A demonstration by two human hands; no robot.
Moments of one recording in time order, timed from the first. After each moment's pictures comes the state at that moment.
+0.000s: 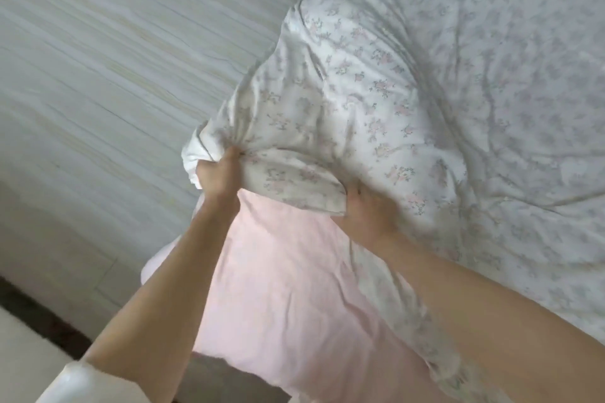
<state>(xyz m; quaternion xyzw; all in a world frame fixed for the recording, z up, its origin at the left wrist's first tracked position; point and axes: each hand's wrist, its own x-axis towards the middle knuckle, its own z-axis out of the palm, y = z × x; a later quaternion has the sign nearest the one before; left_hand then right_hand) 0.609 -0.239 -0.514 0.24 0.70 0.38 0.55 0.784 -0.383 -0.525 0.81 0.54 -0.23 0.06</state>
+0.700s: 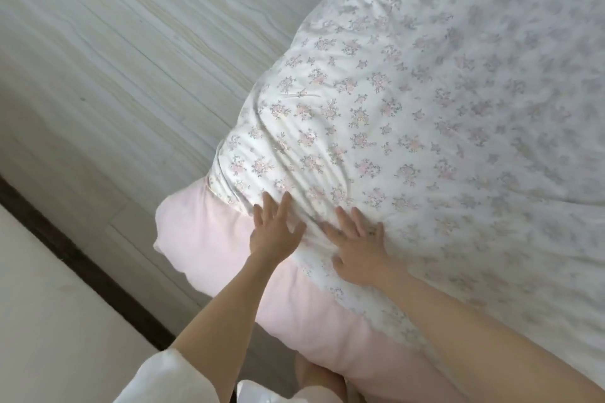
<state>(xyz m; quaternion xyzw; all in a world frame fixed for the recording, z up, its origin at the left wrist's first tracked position) 0.556 -0.401 -0.617 0.64 0.64 -0.10 0.42 0.724 -0.466 -0.584 0.64 0.63 -0.39 0.20</state>
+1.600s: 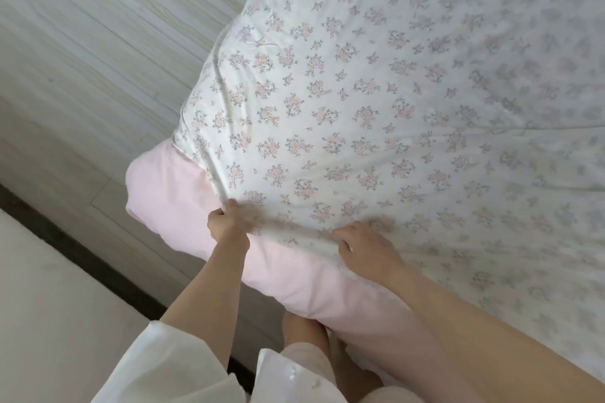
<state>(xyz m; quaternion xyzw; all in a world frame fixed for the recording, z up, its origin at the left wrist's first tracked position) 0.548 -0.471 -0.628 0.10 0.86 0.21 0.46 0.753 -0.585 -0.563 0.72 0.52 -0.46 0.06</state>
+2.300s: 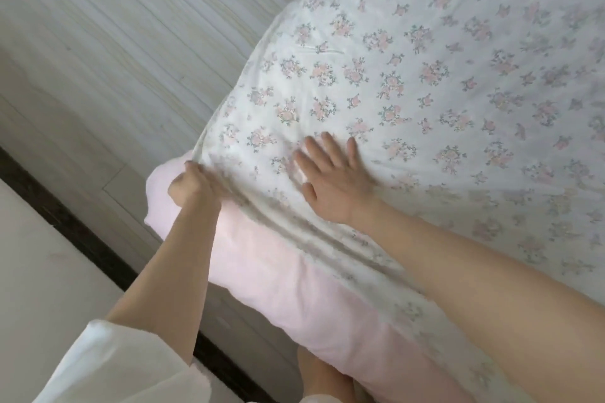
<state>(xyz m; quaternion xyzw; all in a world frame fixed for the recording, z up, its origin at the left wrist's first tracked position) 0.472 -0.324 -0.667 0.00 0.85 0.31 0.41 0.689 -0.378 -0.619 0.59 0.75 -0.25 0.16</state>
